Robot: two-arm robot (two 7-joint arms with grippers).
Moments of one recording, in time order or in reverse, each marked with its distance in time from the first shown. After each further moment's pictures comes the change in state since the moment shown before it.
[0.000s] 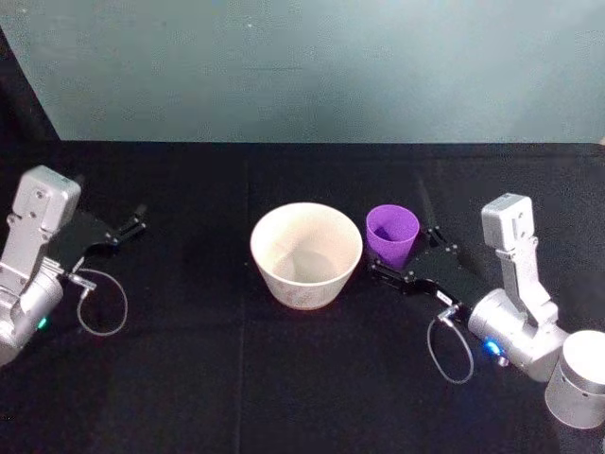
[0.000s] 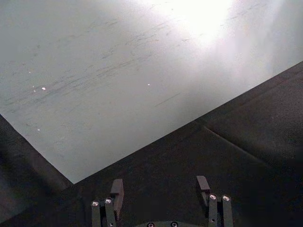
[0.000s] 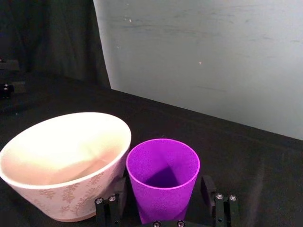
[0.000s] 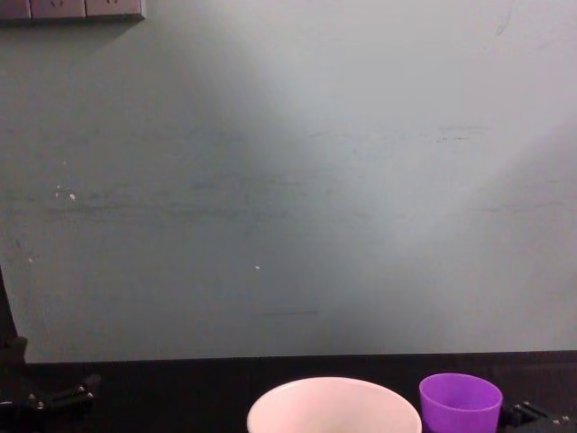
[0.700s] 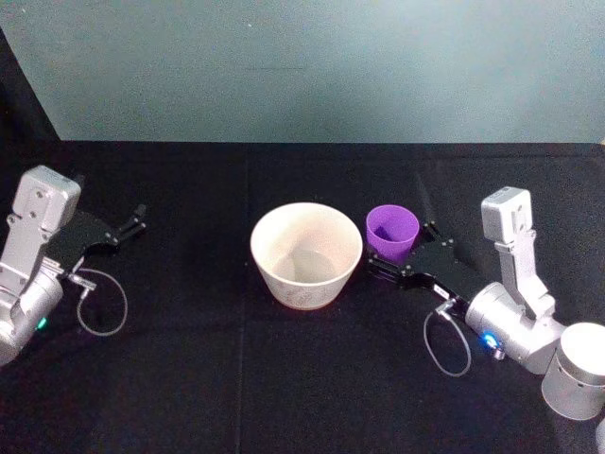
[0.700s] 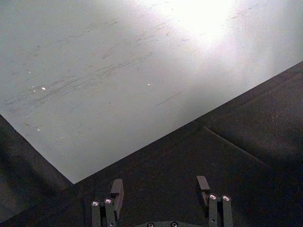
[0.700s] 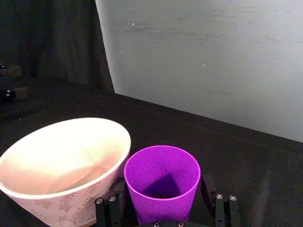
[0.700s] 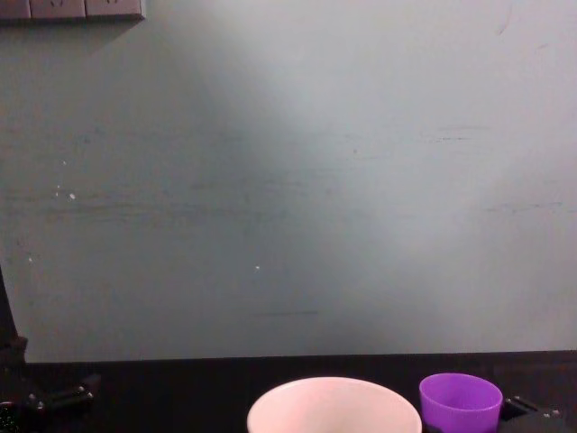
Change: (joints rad) left arm 0.000 0.000 0.000 0.000 0.000 0.000 0.000; right arm 0.025 -0.040 0.039 0.048 -0.016 -0.005 0.063
